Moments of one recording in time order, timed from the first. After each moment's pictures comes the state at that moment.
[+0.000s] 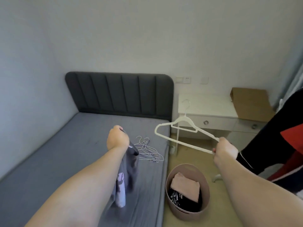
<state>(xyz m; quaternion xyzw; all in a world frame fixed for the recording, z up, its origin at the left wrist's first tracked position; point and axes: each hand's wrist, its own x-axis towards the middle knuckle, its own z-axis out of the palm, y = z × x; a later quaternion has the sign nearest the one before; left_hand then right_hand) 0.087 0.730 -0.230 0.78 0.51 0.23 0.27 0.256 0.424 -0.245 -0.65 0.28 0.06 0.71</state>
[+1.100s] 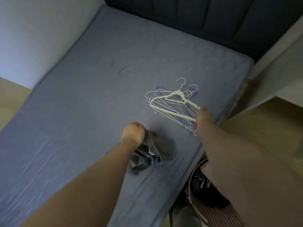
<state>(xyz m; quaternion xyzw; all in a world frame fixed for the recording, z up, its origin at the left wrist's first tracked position) 0.289 0.963 -0.543 0.64 0.67 -0.08 0.38 0.537 0.897 -0.648 -0.82 0.06 0.47 0.32</state>
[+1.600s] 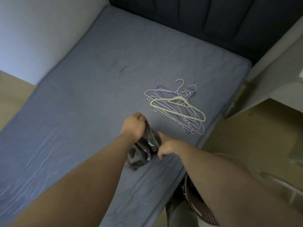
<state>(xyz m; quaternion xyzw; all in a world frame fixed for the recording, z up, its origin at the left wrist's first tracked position) 0.304 0.955 -0.509 0.65 0.64 0.00 0.40 0.414 0.859 -0.603 -0.67 -0.38 0.64 -0.02</state>
